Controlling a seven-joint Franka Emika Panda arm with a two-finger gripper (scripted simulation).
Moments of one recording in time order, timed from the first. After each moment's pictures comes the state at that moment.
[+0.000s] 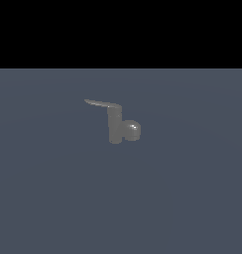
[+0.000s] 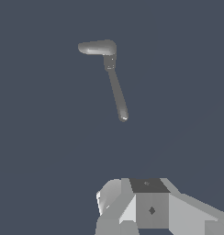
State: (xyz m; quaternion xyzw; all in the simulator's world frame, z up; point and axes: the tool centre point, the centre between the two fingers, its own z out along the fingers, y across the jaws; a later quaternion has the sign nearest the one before) arm -0.257 0.003 0.505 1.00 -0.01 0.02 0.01
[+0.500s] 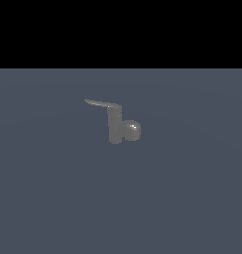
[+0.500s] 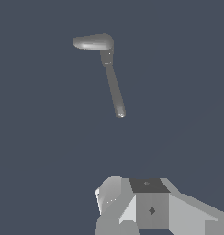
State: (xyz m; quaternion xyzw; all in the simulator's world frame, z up) arm -0.258 -0.011 0.497 1.00 -0.01 0.00 0.00
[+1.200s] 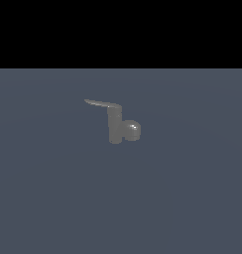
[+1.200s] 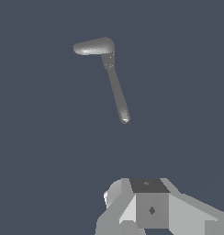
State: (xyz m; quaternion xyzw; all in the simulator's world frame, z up) arm -0.238 -0.008 0.492 1.00 -0.04 0.00 -0.02
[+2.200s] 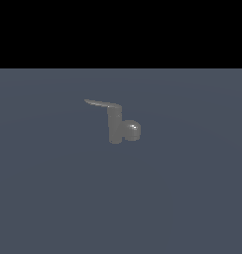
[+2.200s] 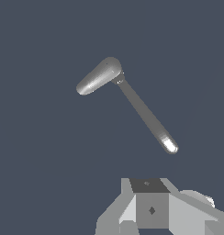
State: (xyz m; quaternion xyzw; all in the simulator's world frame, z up) arm -0.102 0.030 0.426 0.97 -0.23 -0.05 -0.10
